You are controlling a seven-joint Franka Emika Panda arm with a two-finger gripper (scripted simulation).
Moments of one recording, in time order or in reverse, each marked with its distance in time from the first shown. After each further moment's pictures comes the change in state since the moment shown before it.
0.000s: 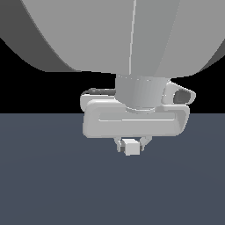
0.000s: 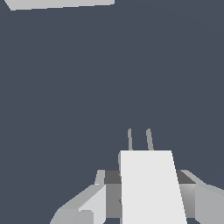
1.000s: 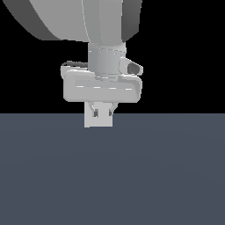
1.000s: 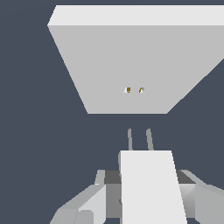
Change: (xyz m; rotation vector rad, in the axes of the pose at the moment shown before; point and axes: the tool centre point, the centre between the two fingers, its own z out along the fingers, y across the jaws) arm 0.106 -0.059 -0.033 0.047 0.002 -0.099
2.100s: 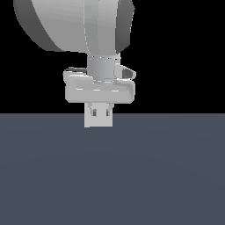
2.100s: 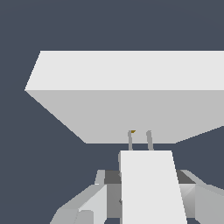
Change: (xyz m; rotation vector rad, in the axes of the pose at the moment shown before) arm 0.034 -0.001 0.015 0.001 -0.001 -0.003
